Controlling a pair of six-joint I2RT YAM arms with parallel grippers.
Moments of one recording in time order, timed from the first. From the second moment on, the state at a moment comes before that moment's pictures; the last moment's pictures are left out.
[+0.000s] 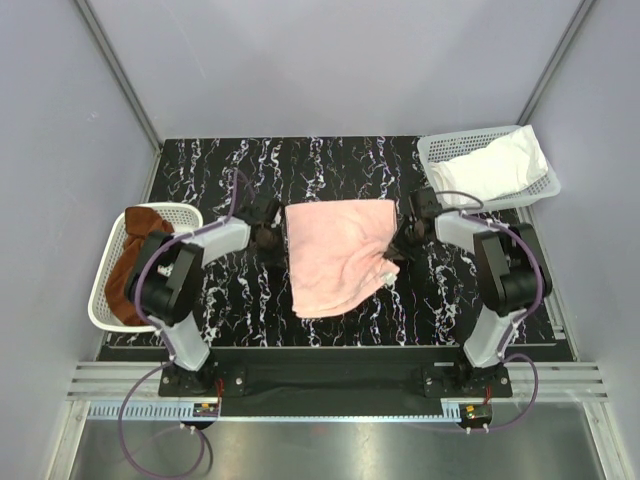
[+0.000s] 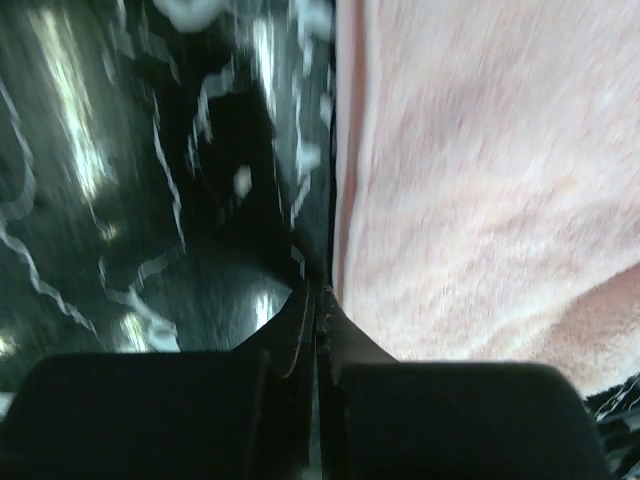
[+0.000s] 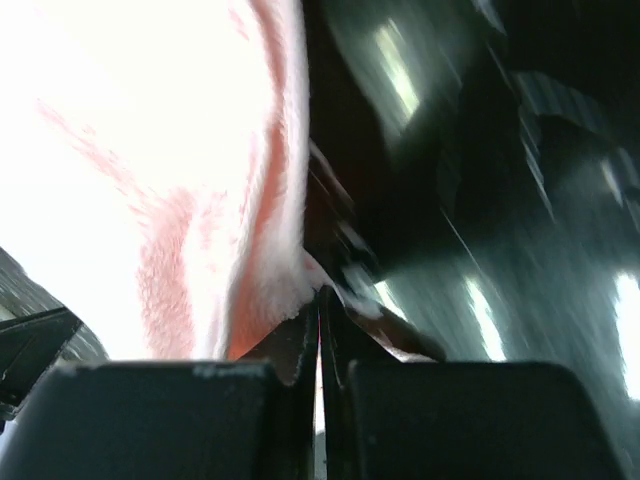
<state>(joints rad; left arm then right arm) -0.43 1.71 0.98 -0.45 0.14 -0.59 0.24 1.76 0.96 -0.36 -0.26 0.79</state>
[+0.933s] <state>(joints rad) -0.28 1.89 1.31 -0.47 0.15 -0.46 0.24 1.46 0.76 -0.55 -0.12 0.69</state>
